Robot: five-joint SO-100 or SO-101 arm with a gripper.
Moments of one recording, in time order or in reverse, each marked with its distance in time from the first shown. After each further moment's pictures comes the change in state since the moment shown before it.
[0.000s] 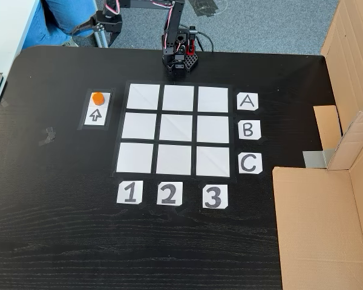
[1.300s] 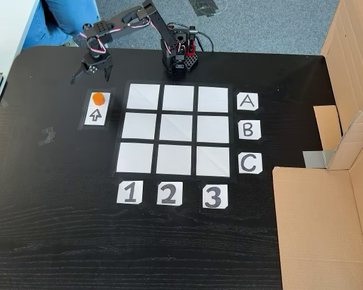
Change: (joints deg) arm -18.6 -33.2 -20.3 0.0 1.8
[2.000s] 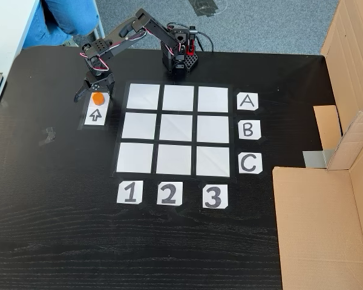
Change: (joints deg) arm -6.3 -11.2 -5.1 -4.5 7.1
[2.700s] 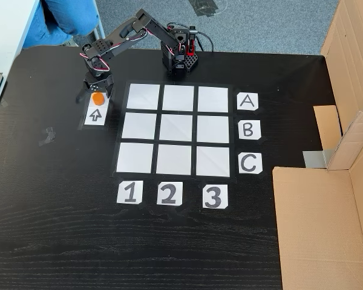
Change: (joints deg) arm -0.6 0.0 -1.6 -1.1 1.8
